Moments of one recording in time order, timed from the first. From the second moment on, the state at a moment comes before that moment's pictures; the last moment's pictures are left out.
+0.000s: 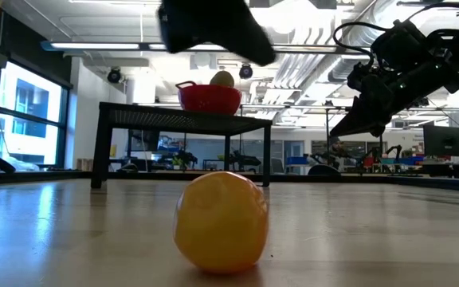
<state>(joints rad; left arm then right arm) -0.52 2.02 1.67 -0.53 -0.14 -0.69 -0.52 0.94 0.27 0.17 -0.18 0.11</state>
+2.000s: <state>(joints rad) -0.56 2.19 1.67 -0.52 -0.09 -0.84 -0.52 0.94 0.27 0.17 -0.18 0.11</state>
